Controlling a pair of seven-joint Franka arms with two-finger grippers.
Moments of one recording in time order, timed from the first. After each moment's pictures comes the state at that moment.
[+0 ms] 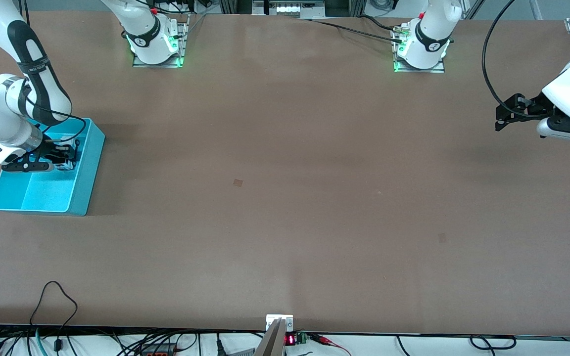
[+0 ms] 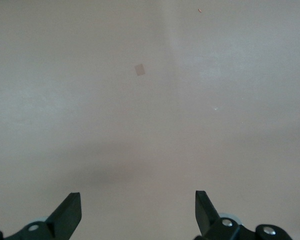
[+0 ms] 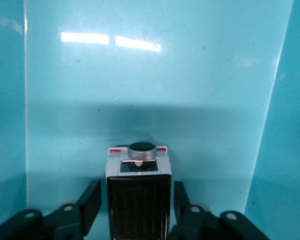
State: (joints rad) left arm -0.03 -0.03 0.00 -1.70 0.02 1.67 0.14; right arm -0.20 0.34 -0.21 -2.27 -0.14 2.62 -0.36
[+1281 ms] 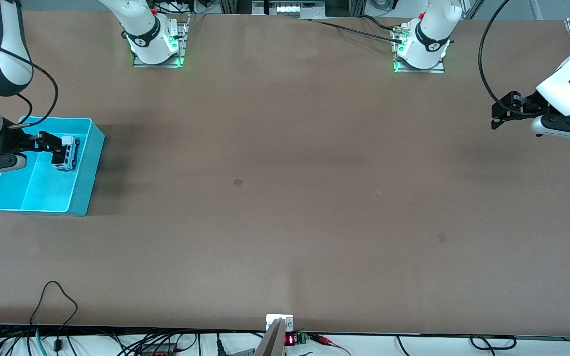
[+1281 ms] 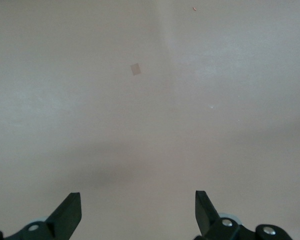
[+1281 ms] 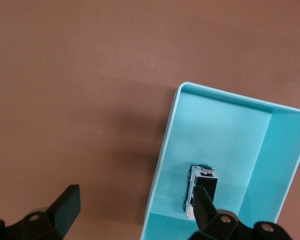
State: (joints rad) left arm -0.03 -0.03 -0.02 -1.69 0.02 1.66 0.14; right arm 0.04 0.09 -0.17 -1.87 -0.02 1.96 -0.30
